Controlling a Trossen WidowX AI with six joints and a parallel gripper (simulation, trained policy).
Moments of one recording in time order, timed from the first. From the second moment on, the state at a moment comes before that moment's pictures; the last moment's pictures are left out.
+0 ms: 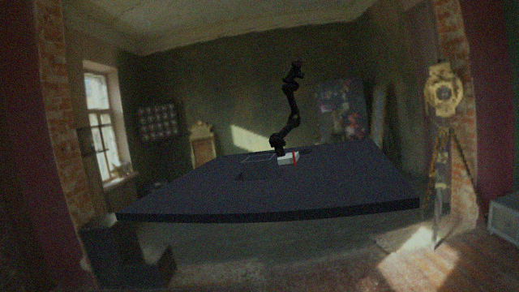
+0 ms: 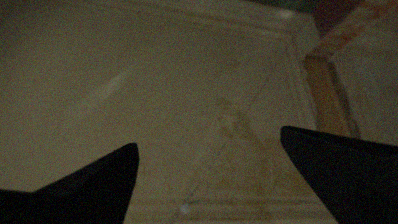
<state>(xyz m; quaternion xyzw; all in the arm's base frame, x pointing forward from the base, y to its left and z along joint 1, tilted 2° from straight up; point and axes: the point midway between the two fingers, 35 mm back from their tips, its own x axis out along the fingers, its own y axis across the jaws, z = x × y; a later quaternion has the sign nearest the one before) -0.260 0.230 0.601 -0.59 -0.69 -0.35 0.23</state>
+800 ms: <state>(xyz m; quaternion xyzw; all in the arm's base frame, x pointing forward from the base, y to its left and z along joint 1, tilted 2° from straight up) -0.132 0.109 0.665 -0.51 -0.61 -0.30 0.52</state>
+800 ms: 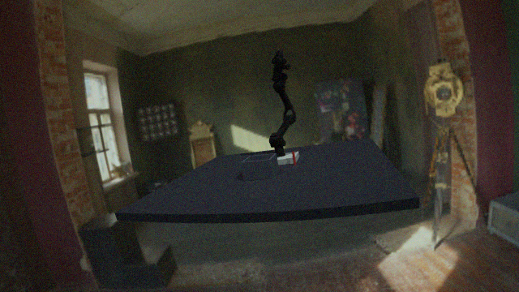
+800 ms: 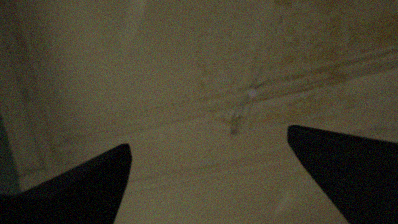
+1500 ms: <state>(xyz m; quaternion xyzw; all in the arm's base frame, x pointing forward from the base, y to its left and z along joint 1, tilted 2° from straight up) 0.059 0.006 0.644 -0.38 -0.43 -0.22 0.79</state>
